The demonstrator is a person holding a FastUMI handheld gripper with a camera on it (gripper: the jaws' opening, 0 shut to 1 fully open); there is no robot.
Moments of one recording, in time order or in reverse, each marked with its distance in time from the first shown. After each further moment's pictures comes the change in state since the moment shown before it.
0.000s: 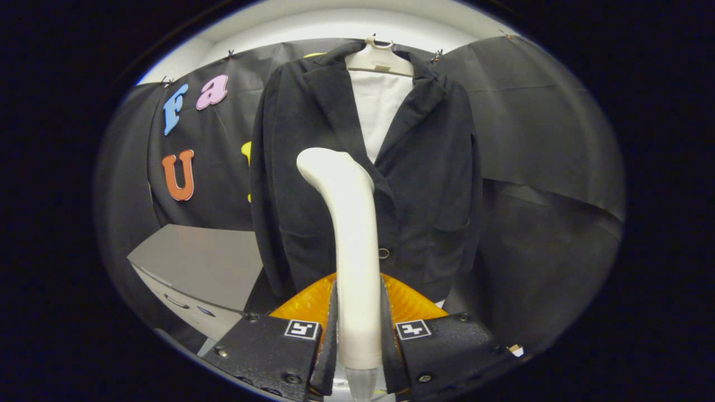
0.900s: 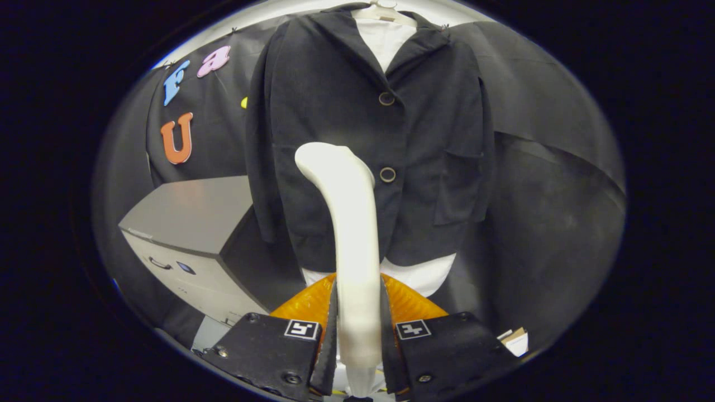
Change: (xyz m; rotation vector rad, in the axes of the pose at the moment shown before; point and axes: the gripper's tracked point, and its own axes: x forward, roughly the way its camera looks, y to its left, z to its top) arm 0.021 -0.006 -0.108 -0.015 0.204 -0.001
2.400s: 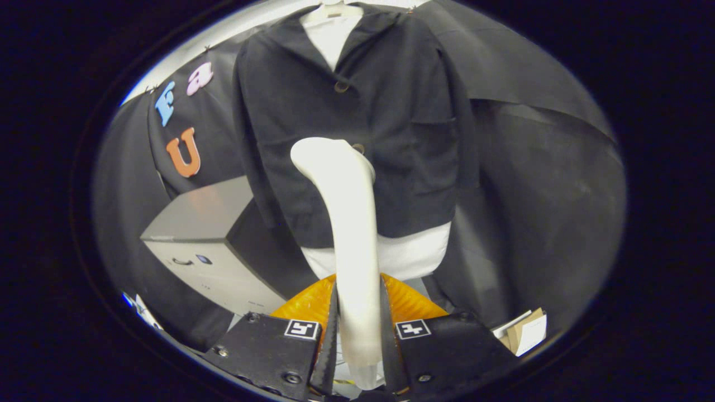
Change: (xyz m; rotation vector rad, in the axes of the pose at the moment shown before) arm -0.045 -0.061 -0.008 0.143 0.012 0.112
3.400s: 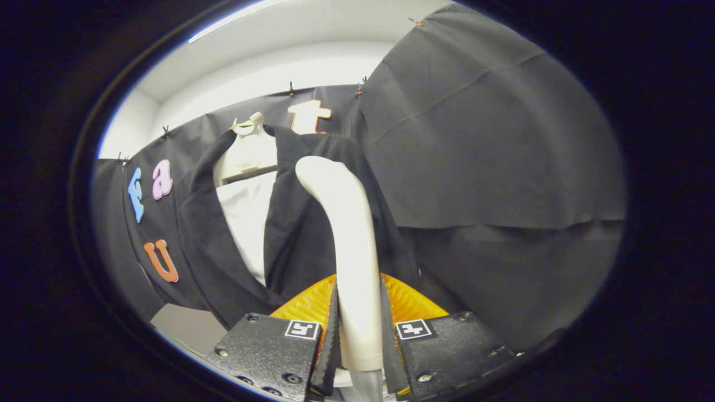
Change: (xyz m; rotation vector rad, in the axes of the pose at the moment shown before) arm -0.052 -0.066 0.285 0.113 -0.537 -0.123
